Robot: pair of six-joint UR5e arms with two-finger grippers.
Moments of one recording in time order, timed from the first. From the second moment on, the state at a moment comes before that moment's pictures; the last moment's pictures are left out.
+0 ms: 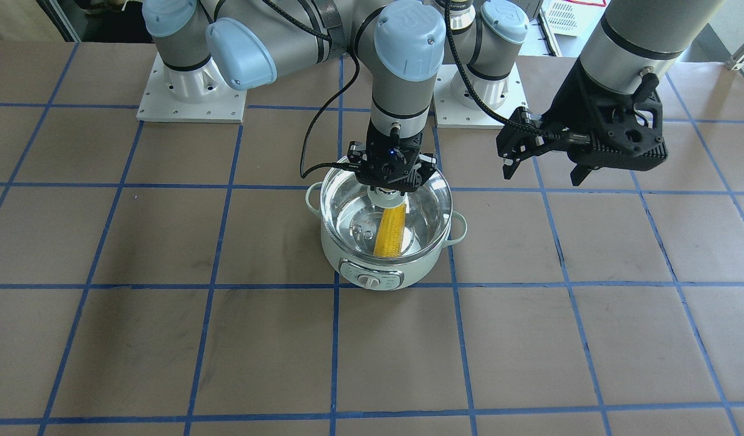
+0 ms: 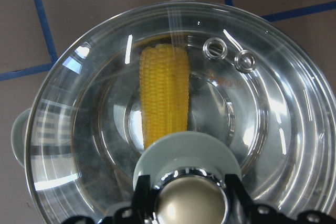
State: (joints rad) left arm -1.51 -1.66 -1.39 -1.64 1.54 0.14; right arm 2.14 -1.20 1.43 -1.78 -1.53 0.76
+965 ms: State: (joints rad) left arm -1.50 -1.65 -1.40 -1.64 1.55 0.15; right arm 2.14 -1.19 1.44 -1.82 -1.53 0.74
